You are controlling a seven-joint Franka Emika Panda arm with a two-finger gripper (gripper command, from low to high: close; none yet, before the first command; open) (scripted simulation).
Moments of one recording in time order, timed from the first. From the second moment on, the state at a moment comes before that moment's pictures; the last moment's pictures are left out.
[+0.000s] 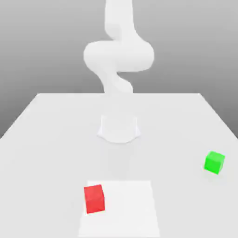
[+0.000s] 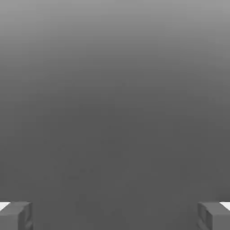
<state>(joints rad) 0.00 -0.71 -0.02 -2.34 -0.01 2.35 0.76</state>
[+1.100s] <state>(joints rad) -0.06 0.28 -0.08 -2.67 0.11 2.95 0.29</state>
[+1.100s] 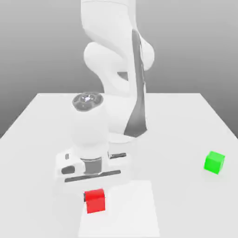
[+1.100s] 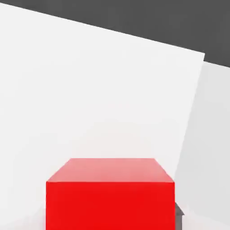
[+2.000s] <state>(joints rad) 0.68 -0.08 0.28 -2.74 0.06 2.66 1.25</state>
